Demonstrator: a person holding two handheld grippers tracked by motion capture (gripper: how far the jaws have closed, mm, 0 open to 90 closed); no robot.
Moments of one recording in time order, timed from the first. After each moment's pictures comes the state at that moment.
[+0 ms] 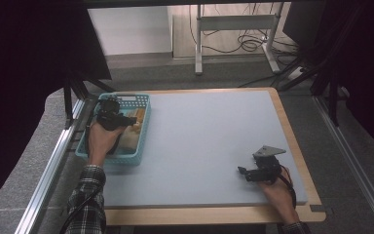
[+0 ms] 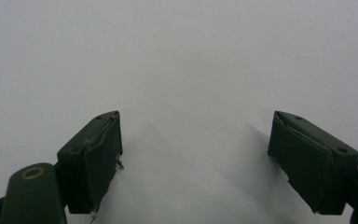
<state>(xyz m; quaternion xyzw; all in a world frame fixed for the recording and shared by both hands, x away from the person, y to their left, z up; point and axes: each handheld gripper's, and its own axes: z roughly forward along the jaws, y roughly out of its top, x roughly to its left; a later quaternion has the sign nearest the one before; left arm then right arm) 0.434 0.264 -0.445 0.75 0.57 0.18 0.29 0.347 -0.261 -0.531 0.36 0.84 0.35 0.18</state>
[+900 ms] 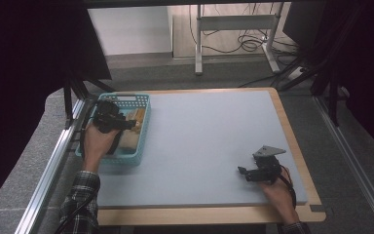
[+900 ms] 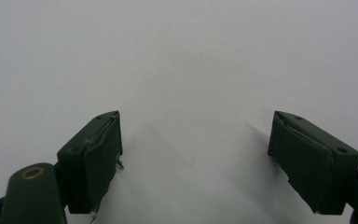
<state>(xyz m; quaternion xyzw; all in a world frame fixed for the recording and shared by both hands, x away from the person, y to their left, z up) 0.410 0.263 -0.428 0.77 0.53 0.18 0.31 0.347 -0.261 -0.531 0.36 0.84 0.35 0.18</state>
